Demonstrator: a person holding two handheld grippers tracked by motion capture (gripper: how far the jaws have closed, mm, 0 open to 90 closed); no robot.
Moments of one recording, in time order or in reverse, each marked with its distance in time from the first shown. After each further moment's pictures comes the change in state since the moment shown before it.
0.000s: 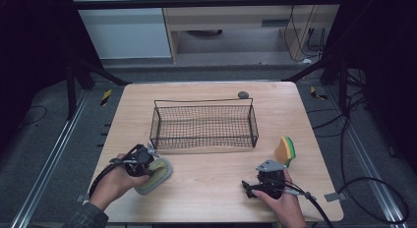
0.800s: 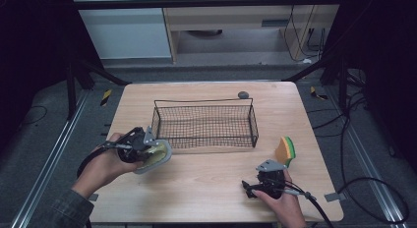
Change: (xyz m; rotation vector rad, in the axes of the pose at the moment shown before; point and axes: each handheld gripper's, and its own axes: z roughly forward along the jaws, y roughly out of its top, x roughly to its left) left arm 0.011 0.032 -0.073 -0.098 0.130 0.244; right arm 0.000 0.000 0.000 0.000 0.003 -0.001
